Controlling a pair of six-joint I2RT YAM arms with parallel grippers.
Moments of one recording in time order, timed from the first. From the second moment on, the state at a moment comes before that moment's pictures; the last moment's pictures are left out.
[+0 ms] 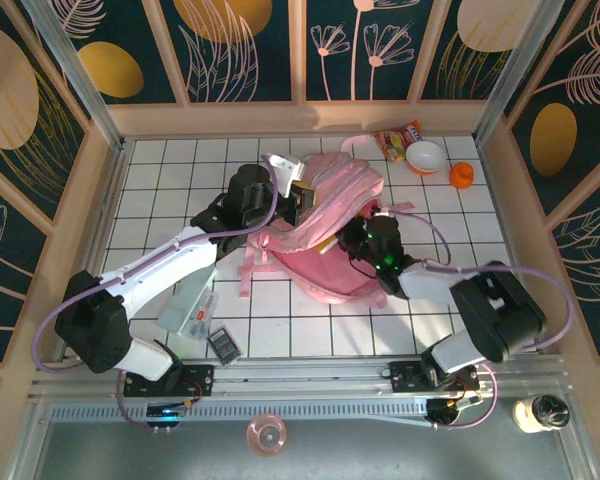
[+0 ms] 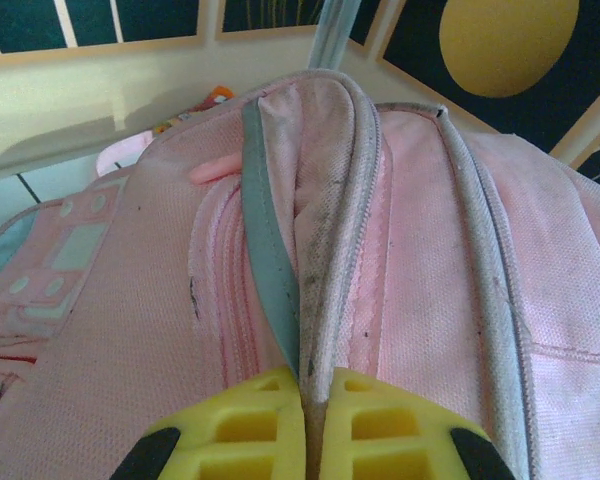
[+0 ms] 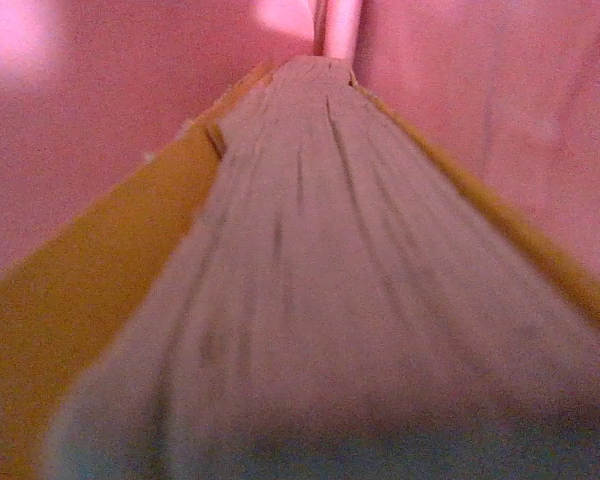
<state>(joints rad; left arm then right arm) -0.70 1.48 1.15 0.01 0.20 -0.25 0.56 1.52 0.54 0.68 -0.12 1.40</state>
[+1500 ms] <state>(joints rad) -0.63 1.52 0.95 0.06 0.28 -0.09 0.50 0.83 0.77 -0.32 -0.08 0.57</state>
